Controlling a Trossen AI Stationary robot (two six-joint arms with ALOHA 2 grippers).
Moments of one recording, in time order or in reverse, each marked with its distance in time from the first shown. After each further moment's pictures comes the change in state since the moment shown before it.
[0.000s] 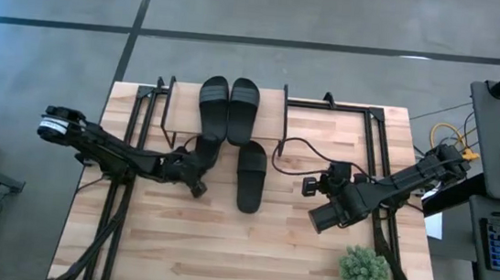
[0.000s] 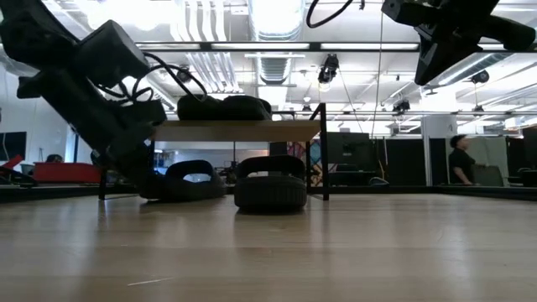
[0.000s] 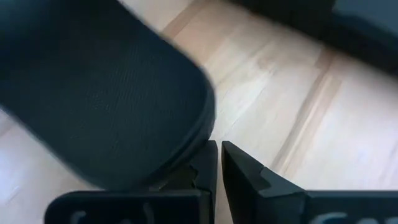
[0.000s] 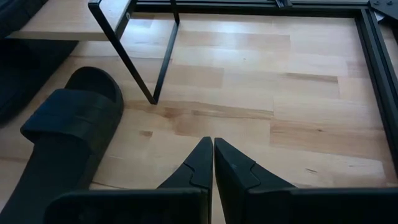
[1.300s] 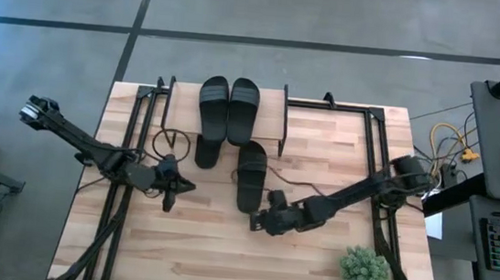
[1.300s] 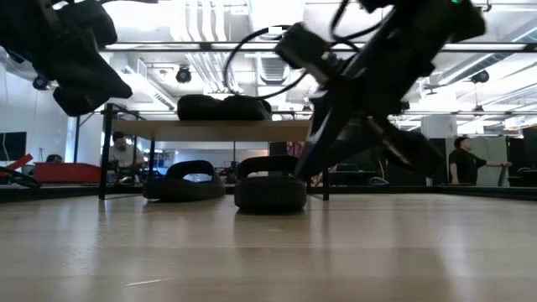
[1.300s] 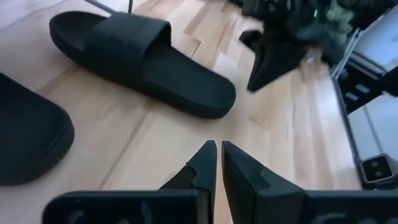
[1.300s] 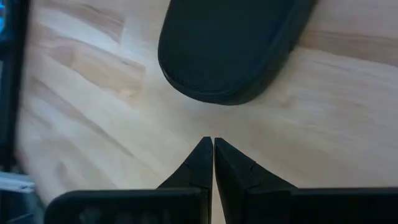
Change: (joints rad) left arm -0.338 -0.594 0.007 -0.219 0.008 -0.106; right arm -0.098 0.368 -0.129 1.324 -0.503 -0.410
